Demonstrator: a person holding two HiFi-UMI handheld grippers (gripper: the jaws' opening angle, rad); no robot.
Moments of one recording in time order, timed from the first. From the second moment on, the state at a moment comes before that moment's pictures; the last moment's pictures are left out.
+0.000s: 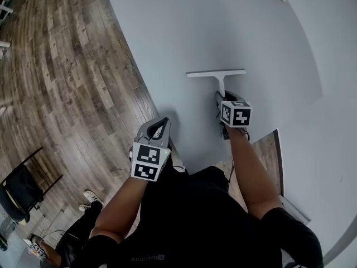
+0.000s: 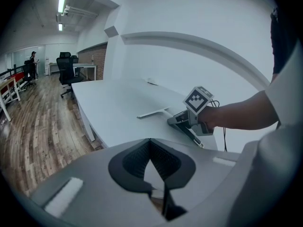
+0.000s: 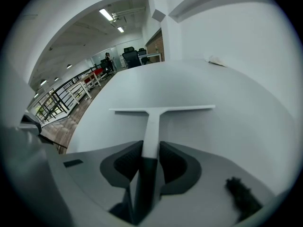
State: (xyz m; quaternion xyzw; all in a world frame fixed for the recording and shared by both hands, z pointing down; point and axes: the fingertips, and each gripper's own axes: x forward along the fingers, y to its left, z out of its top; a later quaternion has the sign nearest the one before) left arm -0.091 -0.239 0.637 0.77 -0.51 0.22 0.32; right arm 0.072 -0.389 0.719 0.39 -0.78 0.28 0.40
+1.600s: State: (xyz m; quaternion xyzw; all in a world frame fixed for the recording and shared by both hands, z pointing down) left arm 0.003 -0.215 0.507 0.77 -0.58 0.14 0.23; right arm 0.121 -0.321 0.554 0.31 -0.88 0.31 0.18
